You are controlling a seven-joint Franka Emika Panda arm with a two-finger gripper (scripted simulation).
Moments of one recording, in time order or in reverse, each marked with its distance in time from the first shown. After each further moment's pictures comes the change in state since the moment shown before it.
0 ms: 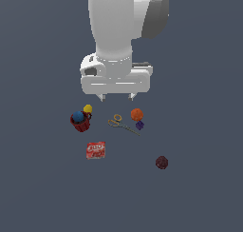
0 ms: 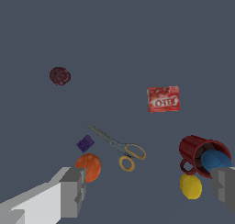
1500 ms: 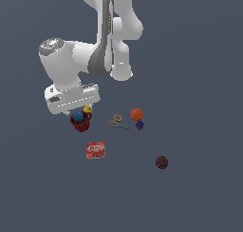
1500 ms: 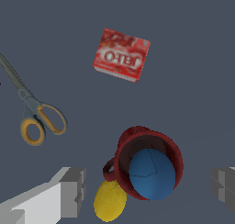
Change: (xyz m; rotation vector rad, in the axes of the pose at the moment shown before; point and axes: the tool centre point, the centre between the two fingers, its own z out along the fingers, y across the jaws) arm -0.058 0.175 0.128 -0.012 -0.010 -0.362
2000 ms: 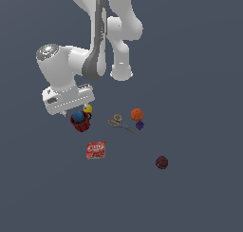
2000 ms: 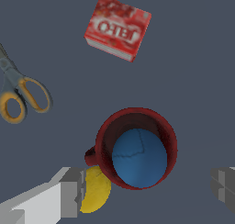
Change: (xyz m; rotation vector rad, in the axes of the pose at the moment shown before) arm -0.031 0.020 0.024 -0.001 -0.003 -0.075
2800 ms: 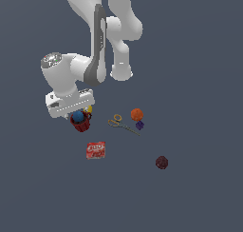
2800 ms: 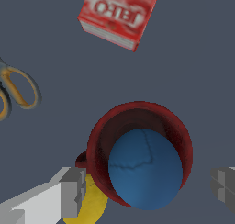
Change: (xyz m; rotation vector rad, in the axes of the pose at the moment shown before) arm -0.005 0.002 0.029 -0.001 0.000 -0.012
